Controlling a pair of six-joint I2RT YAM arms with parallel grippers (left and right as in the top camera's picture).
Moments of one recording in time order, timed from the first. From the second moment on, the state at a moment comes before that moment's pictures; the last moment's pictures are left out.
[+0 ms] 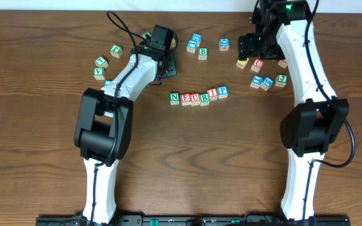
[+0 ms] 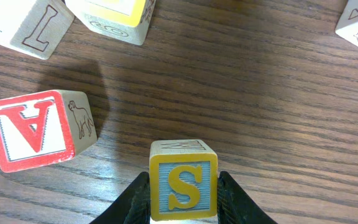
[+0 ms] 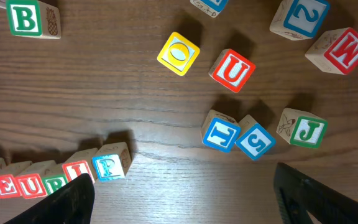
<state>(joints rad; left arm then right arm) -0.32 2.23 1.70 -0.61 -0.06 -0.47 0.14 2.30 2.32 -1.38 -0.03 0.12</state>
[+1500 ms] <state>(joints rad) -0.77 2.19 1.78 -0.43 -0.06 -0.63 -0.01 2.30 2.32 -1.37 0.00 0.12</state>
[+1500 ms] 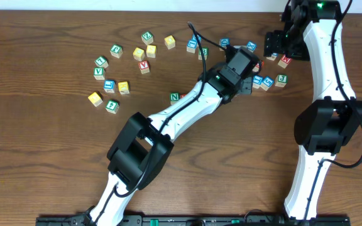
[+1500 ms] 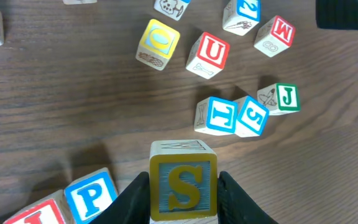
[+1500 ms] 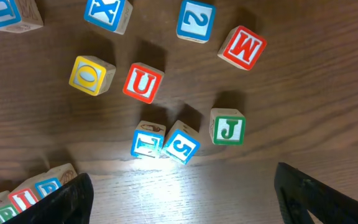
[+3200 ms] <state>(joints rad) -0.75 2.28 1.81 -0.65 -0.11 -0.79 -0.01 2.30 2.32 -1.38 -0.01 0.12</state>
